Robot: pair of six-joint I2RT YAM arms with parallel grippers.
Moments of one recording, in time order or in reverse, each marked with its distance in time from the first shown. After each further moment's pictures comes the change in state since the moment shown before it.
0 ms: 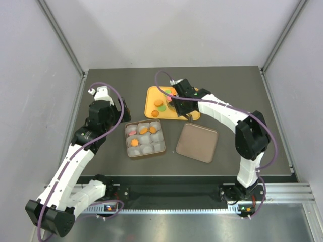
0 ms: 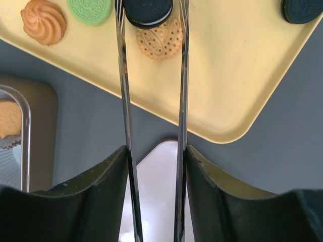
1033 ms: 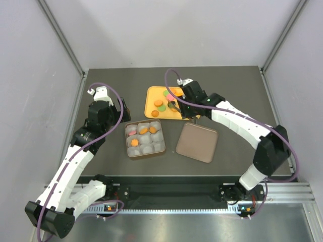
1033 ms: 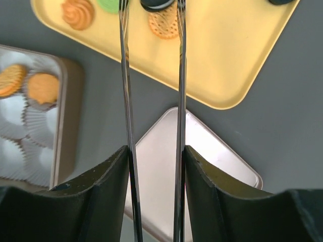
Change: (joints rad) left arm -0.001 -0.013 0.000 -0.001 0.000 0.000; right arm 0.039 -0.273 -0.137 -0.013 0.002 0.070
